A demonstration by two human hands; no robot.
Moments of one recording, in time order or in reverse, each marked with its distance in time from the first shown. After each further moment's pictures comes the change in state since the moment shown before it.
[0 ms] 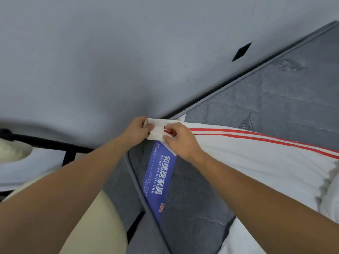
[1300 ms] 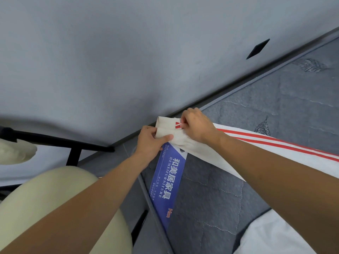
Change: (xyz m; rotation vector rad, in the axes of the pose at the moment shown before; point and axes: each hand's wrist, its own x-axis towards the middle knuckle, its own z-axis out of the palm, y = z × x) left_hand -0.028 -0.013 0.036 -0.353 0.187 -0.157; right_hand 0.072 0.013 -0.025 -0.426 -0.140 -0.153
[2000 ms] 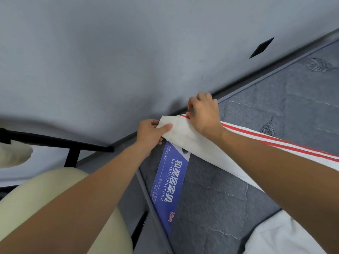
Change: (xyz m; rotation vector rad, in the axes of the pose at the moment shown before) left_hand 0.040 0.004 -0.003 -0.035 0.028 -0.042; right_hand 0.020 0.002 -0.007 -0.113 0.244 0.116
